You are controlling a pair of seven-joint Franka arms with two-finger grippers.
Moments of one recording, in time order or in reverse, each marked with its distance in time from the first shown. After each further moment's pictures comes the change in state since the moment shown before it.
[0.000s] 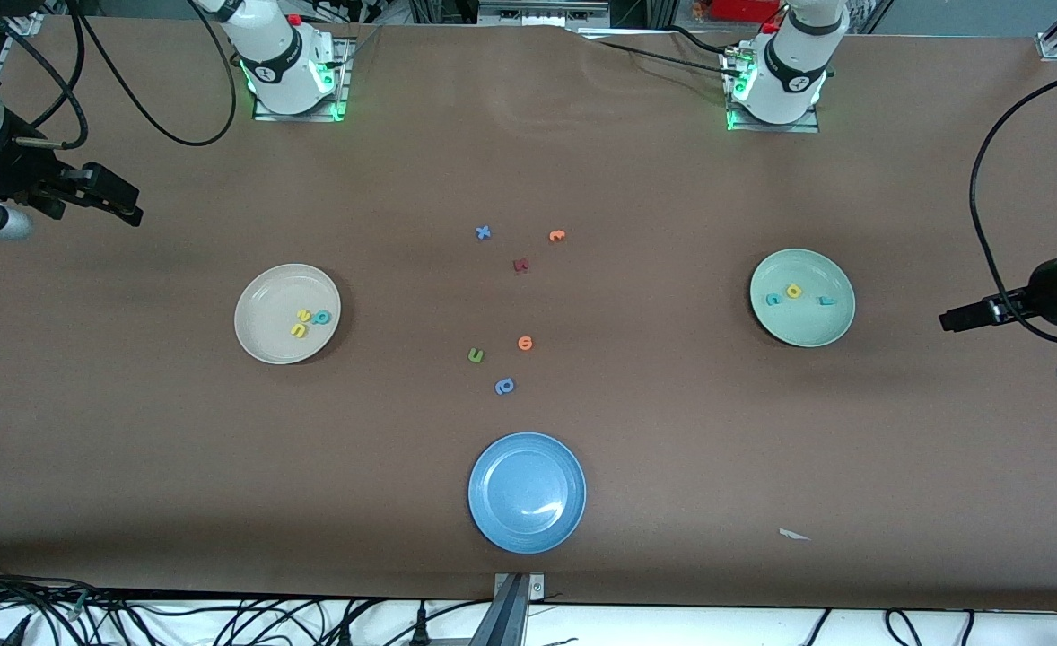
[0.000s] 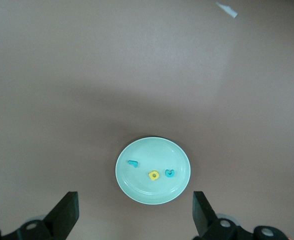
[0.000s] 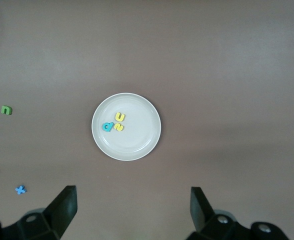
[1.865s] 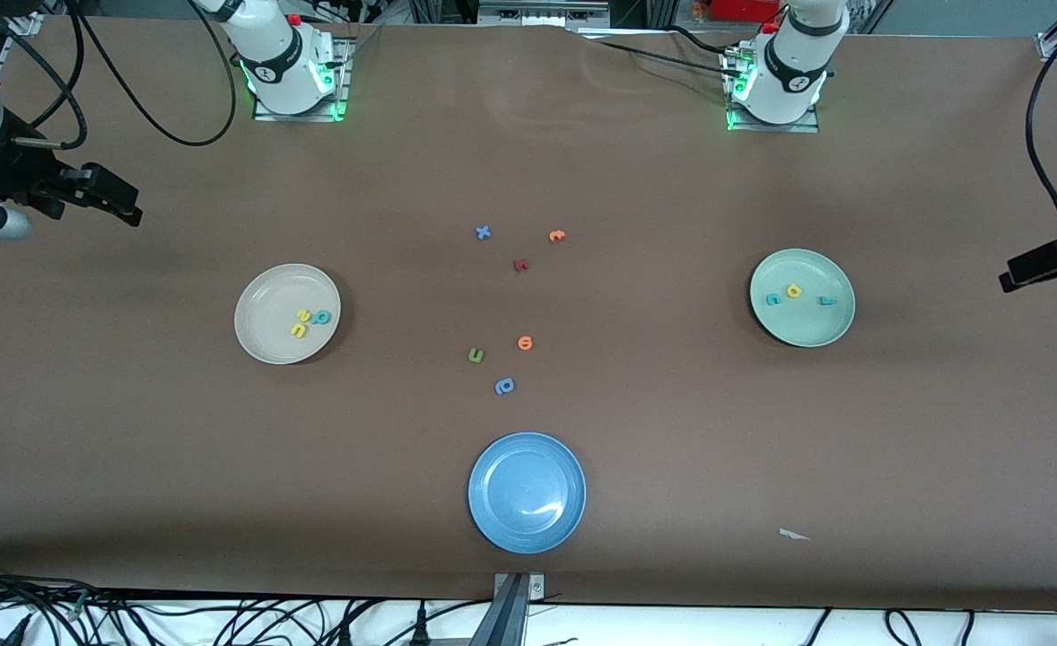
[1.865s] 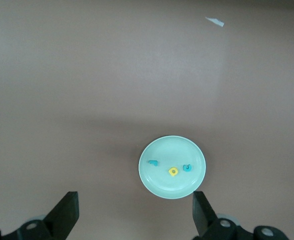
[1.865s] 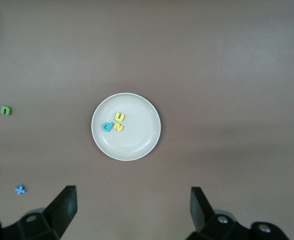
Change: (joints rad) left arm -0.072 -0.133 0.113 0.006 -0.019 -0.046 0.182; right arm 0.000 0.000 -0.001 0.000 0.000 0.000 0.000
